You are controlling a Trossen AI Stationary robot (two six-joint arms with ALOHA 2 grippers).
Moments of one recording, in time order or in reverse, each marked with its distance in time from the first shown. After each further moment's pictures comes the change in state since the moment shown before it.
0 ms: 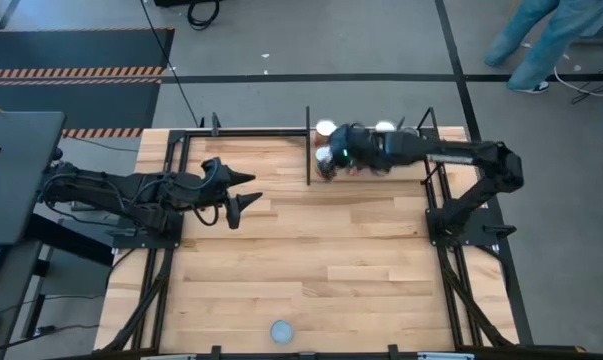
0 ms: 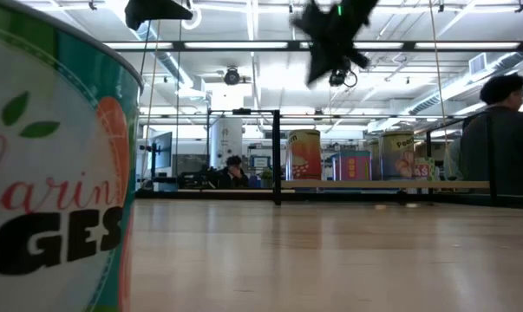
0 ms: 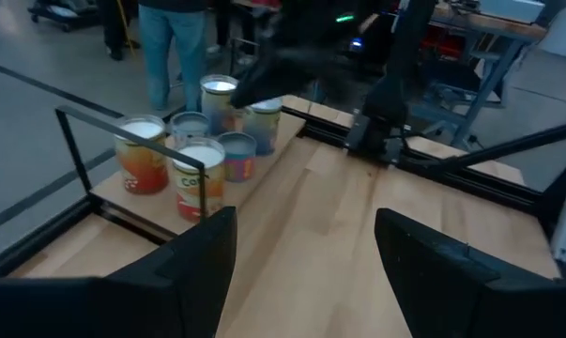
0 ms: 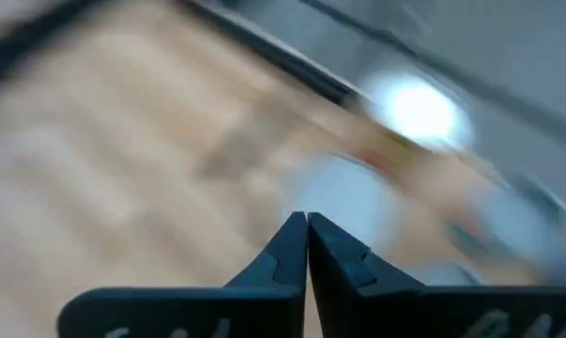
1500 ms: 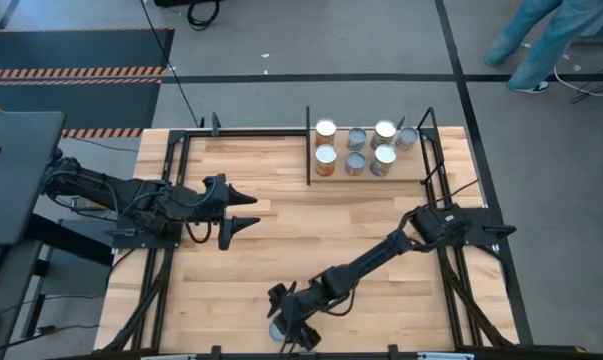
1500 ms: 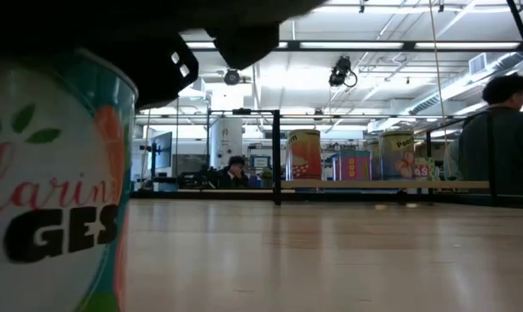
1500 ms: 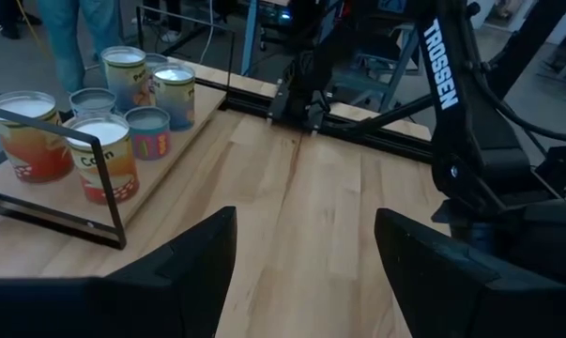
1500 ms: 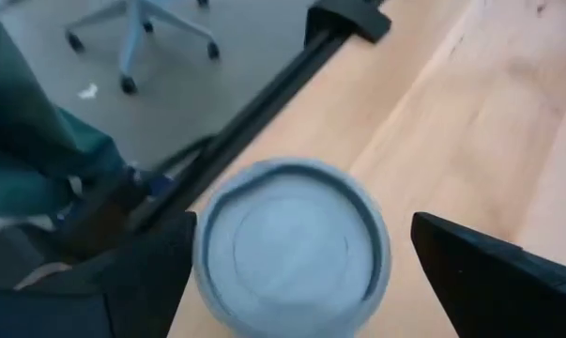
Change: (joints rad) left arm -0.130 0.000 0.000 -0.016 0.090 -0.026; right arm 0.669 0.789 0.311 0.633 -0.539 -0.677
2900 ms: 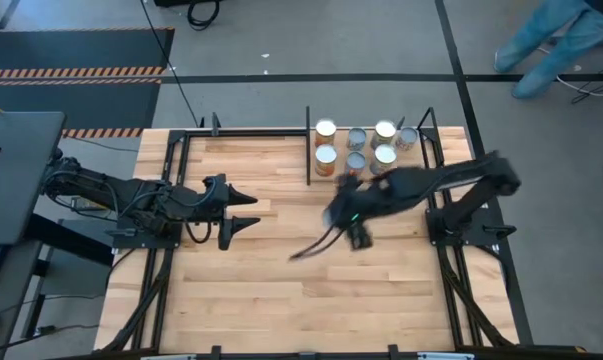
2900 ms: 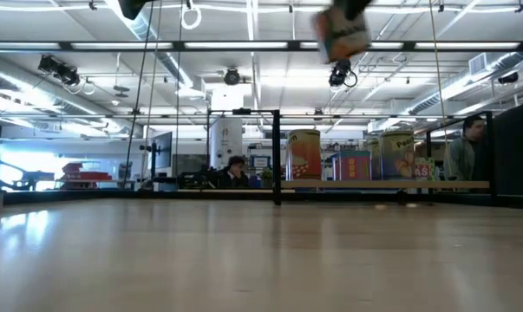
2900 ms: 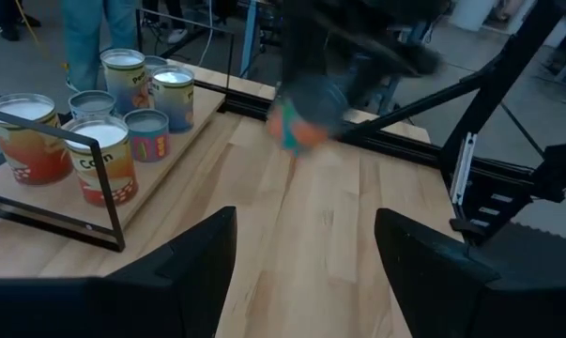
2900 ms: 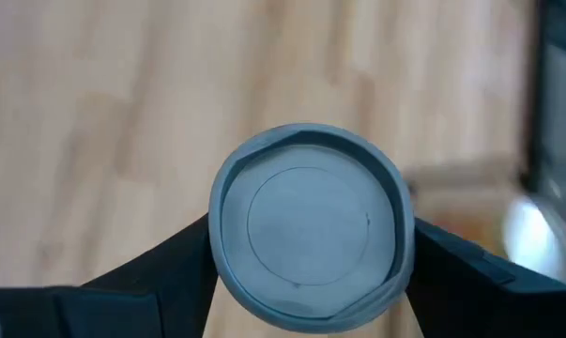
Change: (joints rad) left arm 0.000 0.000 0.000 0.006 0.000 0.001; right arm -0.259 -0.718 -0.071 -1.030 0.350 0.067
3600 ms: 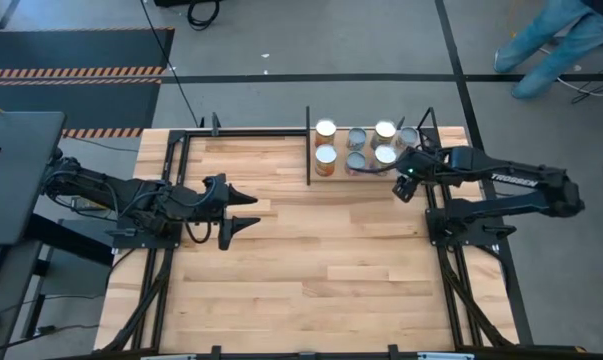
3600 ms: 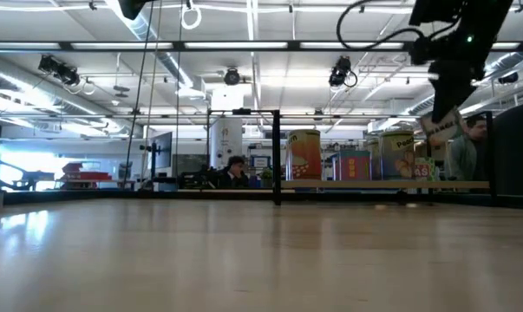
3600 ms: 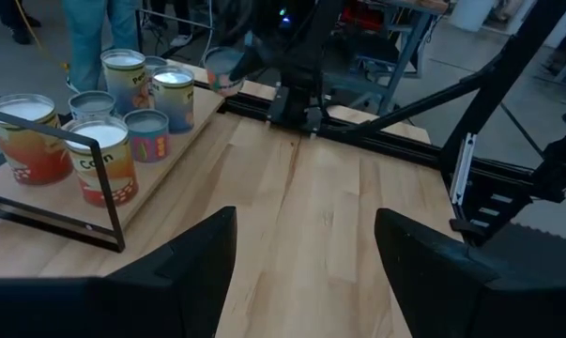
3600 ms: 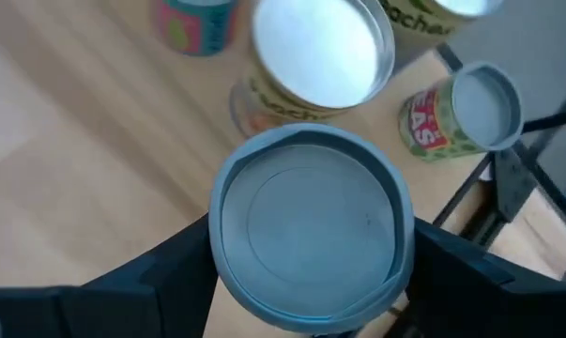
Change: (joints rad) left arm 0.000 0.000 0.000 0.001 0.000 0.000; right arm -0.520 -0.694 -0.788 -0.006 0.191 0.397
